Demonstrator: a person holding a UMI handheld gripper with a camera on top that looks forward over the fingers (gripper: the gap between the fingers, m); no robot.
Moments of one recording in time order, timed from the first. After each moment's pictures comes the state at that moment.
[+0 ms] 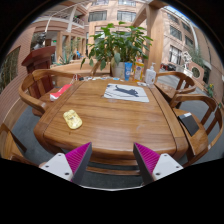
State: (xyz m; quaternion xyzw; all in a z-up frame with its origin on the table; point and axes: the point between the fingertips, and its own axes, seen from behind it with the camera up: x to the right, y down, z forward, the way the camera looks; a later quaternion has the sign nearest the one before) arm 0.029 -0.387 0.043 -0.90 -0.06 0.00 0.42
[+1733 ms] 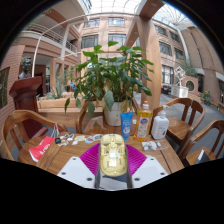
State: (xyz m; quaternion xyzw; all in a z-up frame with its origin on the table) arm 0.027 0.029 0.154 -0.82 -0.02 0.01 0.57
